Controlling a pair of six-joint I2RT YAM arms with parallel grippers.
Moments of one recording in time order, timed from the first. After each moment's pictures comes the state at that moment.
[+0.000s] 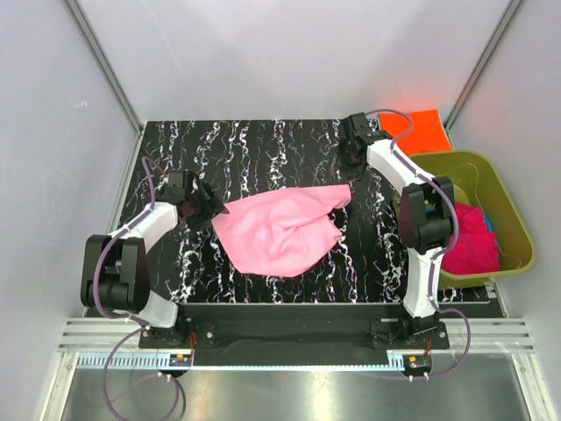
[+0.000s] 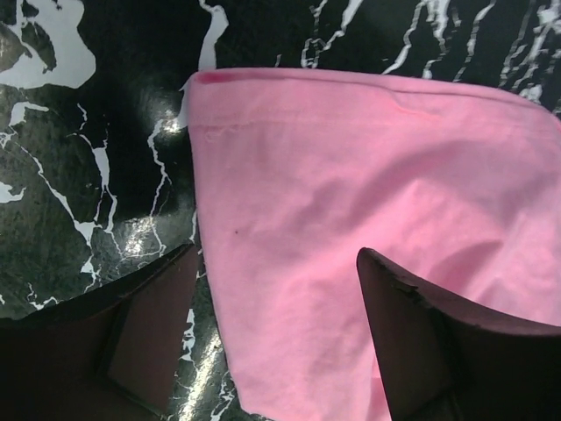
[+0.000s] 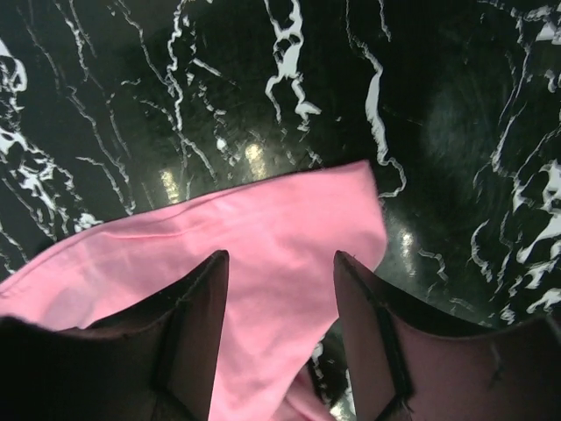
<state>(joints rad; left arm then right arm) -0.08 1.48 0.85 -0.34 0.19 -0.68 0.29 2.06 1.74 -0.71 0.06 0.60</state>
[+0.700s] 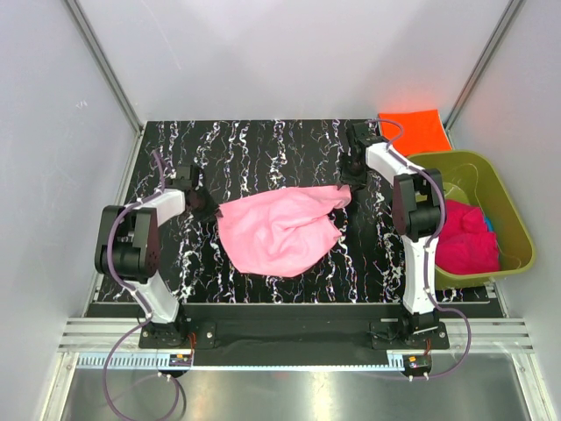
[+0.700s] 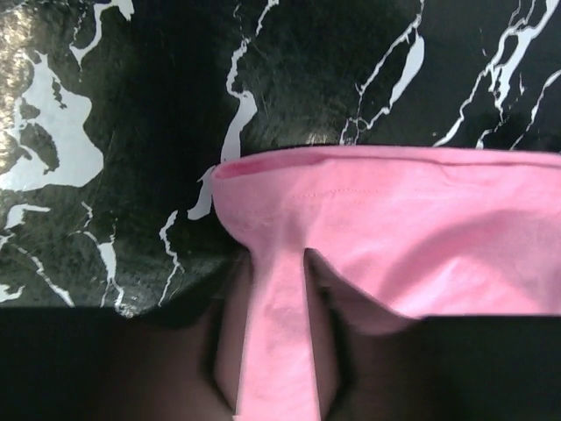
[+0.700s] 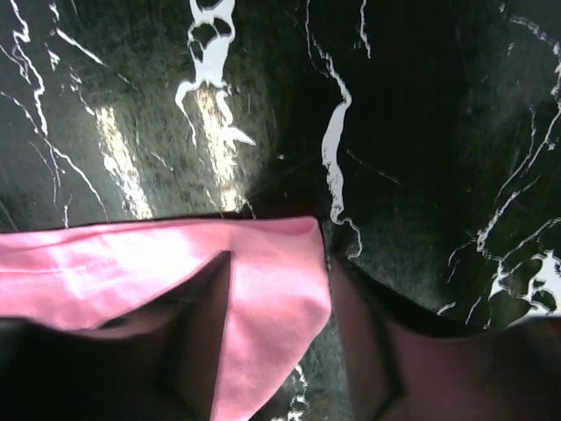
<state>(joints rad) -0.08 1.71 0.97 -0.32 0.14 -0.67 0.23 2.24 1.78 -0.72 -0.02 0.38</state>
